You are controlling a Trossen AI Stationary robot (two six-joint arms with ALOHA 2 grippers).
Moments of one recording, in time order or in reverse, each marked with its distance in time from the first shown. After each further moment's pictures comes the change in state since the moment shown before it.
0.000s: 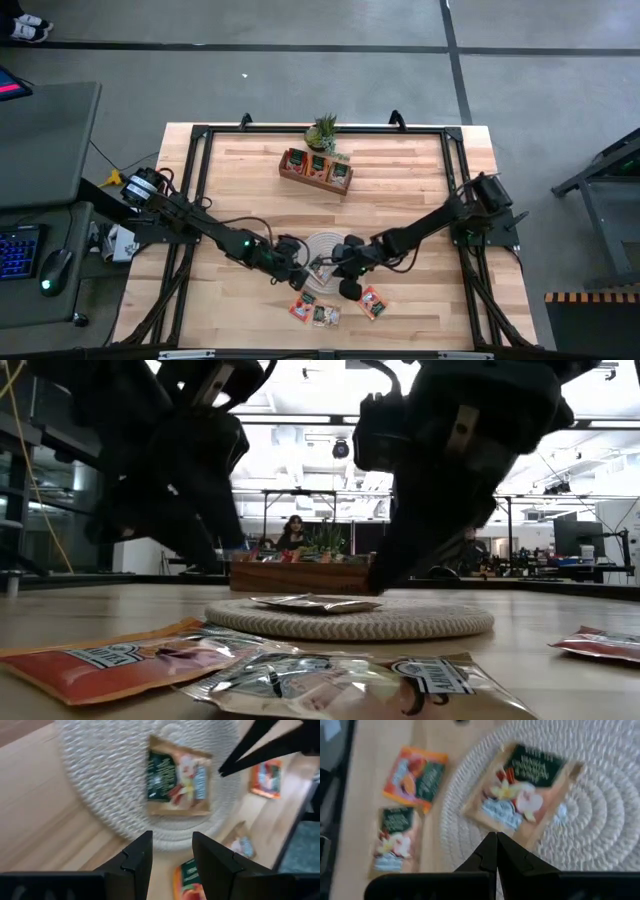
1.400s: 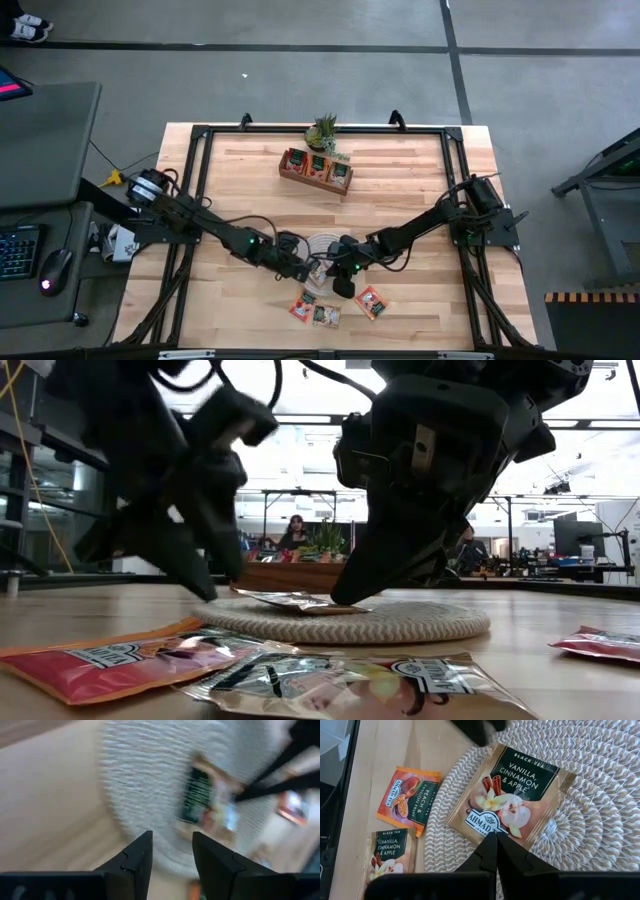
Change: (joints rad) left arm 0.034 0.034 -0.002 -0.030 0.013 -0.130; right arm -0.026 0.088 0.002 0.075 0.000 0.018
